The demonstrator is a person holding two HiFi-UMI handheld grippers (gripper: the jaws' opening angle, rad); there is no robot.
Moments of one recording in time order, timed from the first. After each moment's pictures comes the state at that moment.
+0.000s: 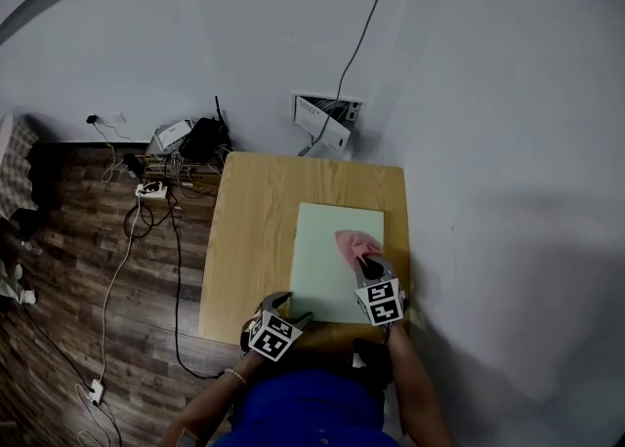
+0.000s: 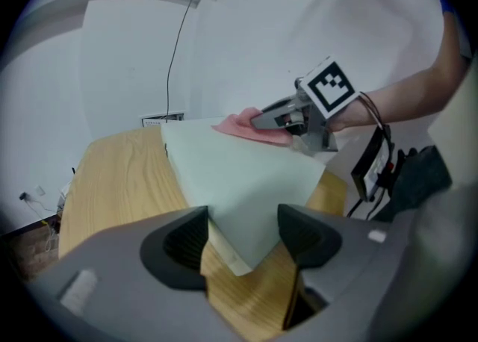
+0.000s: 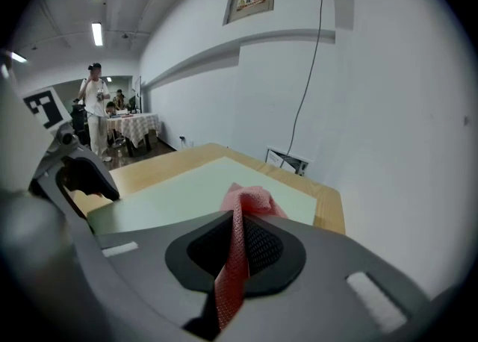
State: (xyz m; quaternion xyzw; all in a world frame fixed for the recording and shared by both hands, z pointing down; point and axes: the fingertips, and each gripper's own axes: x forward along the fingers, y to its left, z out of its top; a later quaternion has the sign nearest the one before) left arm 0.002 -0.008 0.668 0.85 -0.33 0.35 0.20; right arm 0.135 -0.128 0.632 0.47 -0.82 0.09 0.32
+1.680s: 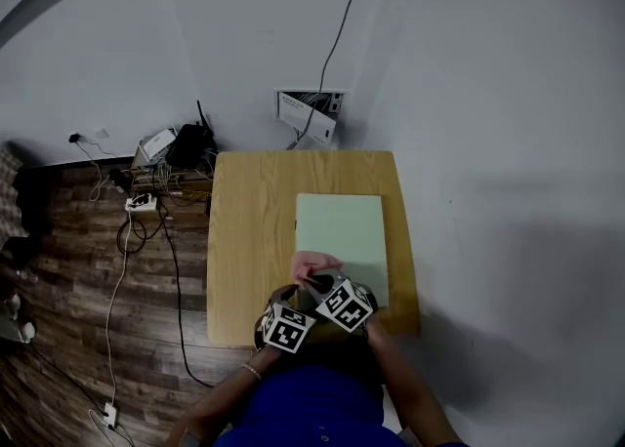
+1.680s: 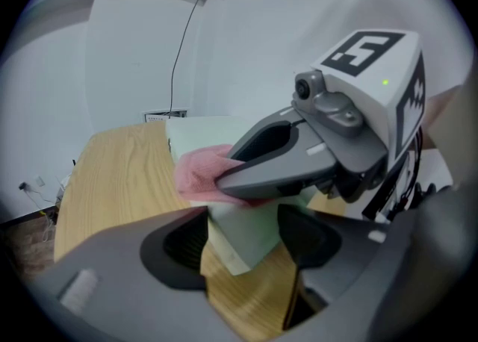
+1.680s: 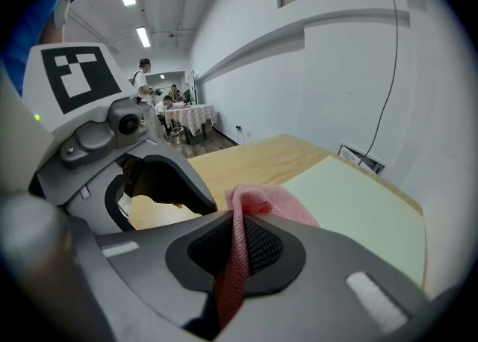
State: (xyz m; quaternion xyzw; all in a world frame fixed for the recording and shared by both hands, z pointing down) left arm 0.000 -0.009 0.669 0.85 -0.33 0.34 0.22; right arm -0.015 -0.046 0.662 0.27 -0.89 0.09 0.37
